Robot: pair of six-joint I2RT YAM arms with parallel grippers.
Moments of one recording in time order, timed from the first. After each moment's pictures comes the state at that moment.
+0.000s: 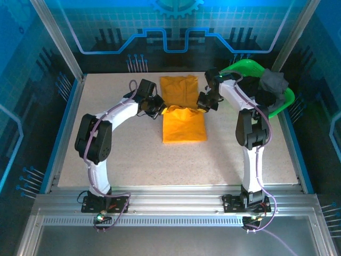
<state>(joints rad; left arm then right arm) -0.33 1.95 1.47 -0.43 0.35 -1.23 0.25 2.21 1.96 -1.12 -0.29 0.59</state>
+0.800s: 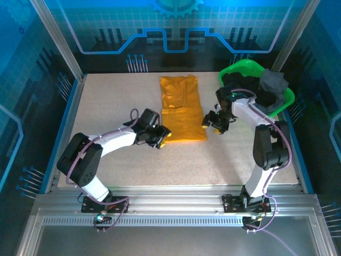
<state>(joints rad) -0.53 1.63 0.89 -0.25 0.31 -1.48 0.22 1.77 1.30 -0.94 -0.33 0.58</state>
